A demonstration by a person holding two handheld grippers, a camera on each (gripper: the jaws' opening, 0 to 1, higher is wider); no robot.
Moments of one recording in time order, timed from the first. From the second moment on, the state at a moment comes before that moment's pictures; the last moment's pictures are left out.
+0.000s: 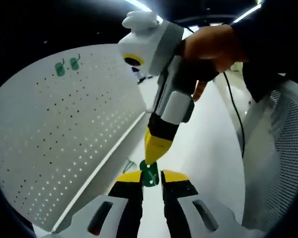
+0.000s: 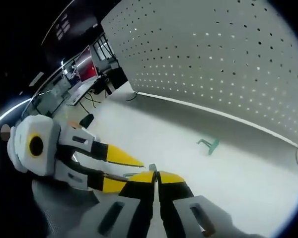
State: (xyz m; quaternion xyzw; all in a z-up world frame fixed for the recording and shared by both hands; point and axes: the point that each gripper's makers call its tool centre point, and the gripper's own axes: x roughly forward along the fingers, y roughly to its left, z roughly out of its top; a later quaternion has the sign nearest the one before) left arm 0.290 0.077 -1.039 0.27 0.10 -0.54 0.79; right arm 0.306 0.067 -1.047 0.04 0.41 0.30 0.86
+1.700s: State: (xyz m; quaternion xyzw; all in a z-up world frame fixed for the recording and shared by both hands) left arm 0.292 0.077 -1.036 0.23 0.12 -0.54 0.80; right arm 0.298 0.071 -1.038 0.07 0.43 0.30 0.85
